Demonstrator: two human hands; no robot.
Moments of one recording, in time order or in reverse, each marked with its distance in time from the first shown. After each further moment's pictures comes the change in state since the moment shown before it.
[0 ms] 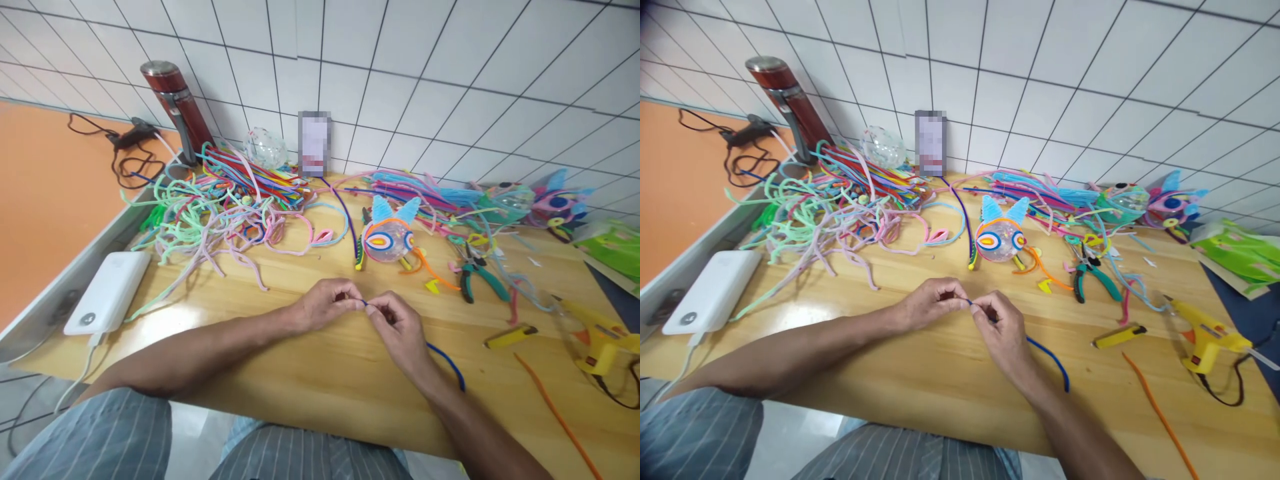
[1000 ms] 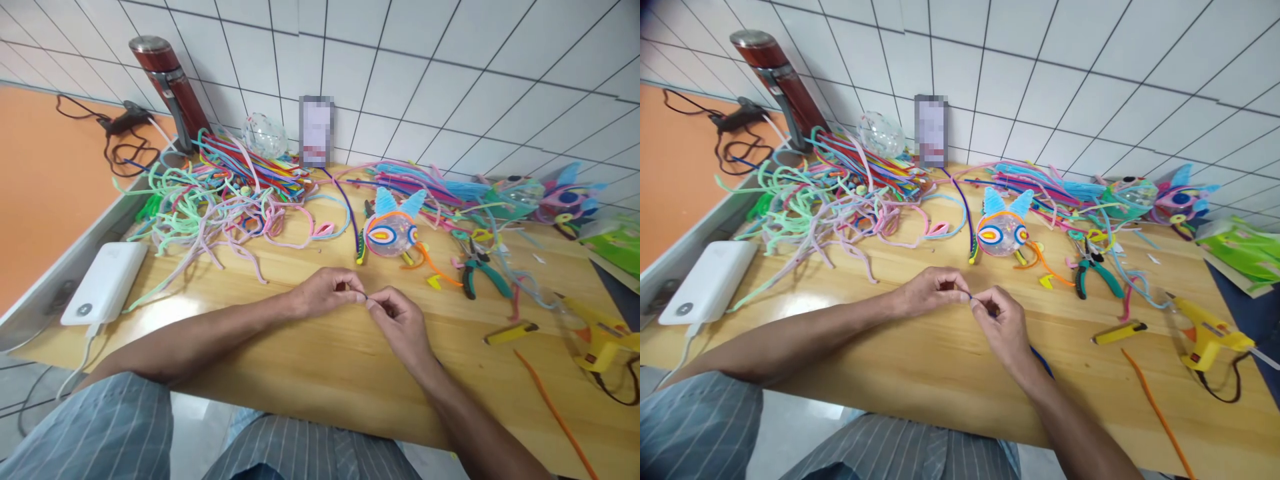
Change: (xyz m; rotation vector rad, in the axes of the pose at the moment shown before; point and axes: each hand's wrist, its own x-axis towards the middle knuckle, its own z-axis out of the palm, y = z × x) left_hand 0.006 0.005 -0.010 -0.001 -0.055 -0.029; right_hand 0.004 -0.005 -0.001 0.082 -0.015 0.136
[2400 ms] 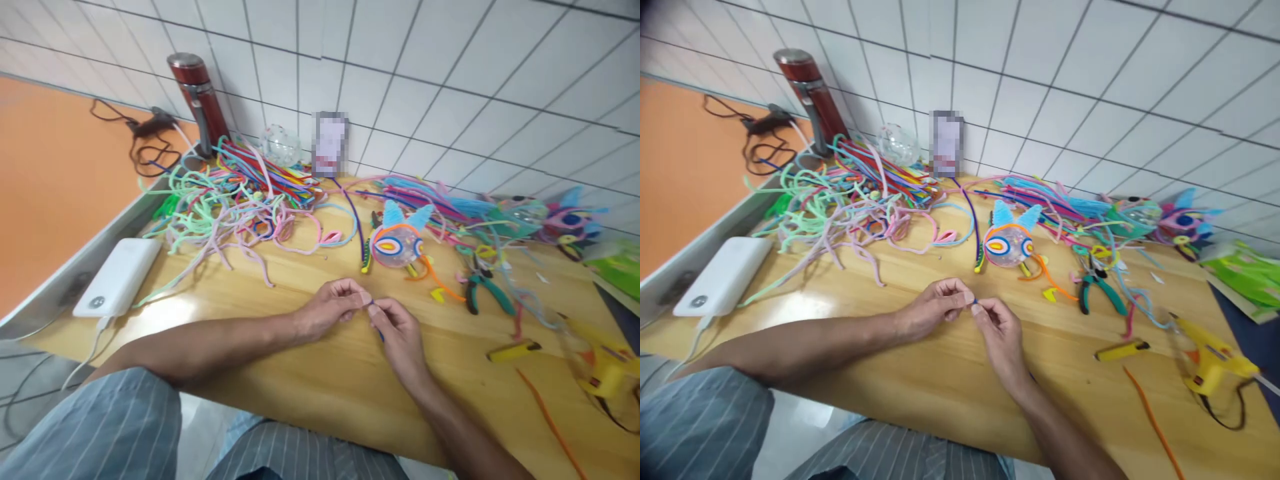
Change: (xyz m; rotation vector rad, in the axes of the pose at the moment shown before) left_hand -0.011 0.007 0.031 -0.627 0.231 -0.180; right_hand -0.003 -0.003 0.014 0.165 0.027 0.091
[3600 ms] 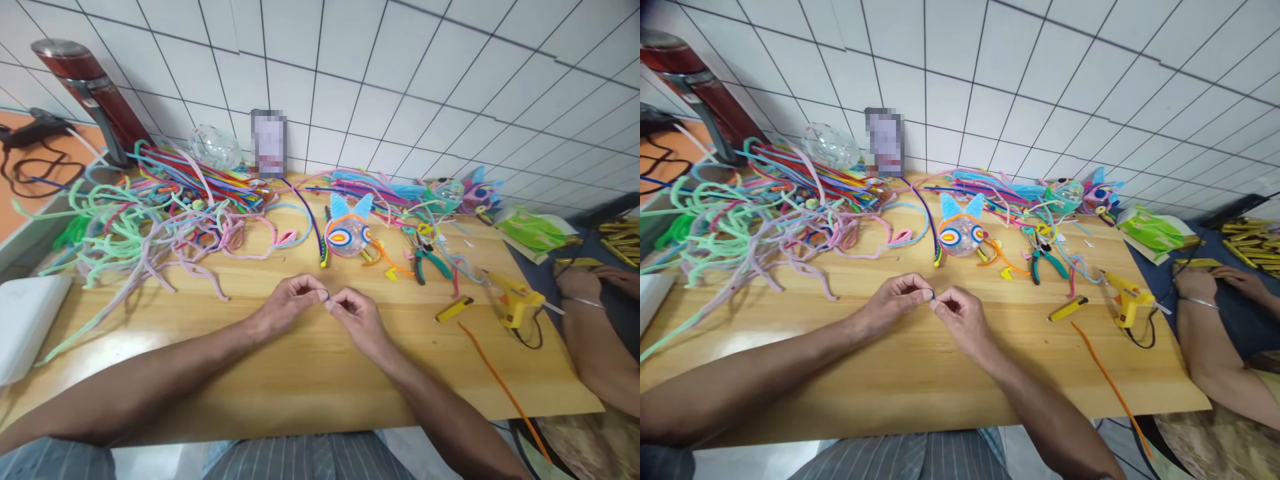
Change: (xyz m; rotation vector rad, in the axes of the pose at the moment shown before) left_hand 0.002 0.004 -0.012 0.241 -0.019 0.039; right_hand 0.003 0.000 -0.007 -0.049 -0.092 -0.021
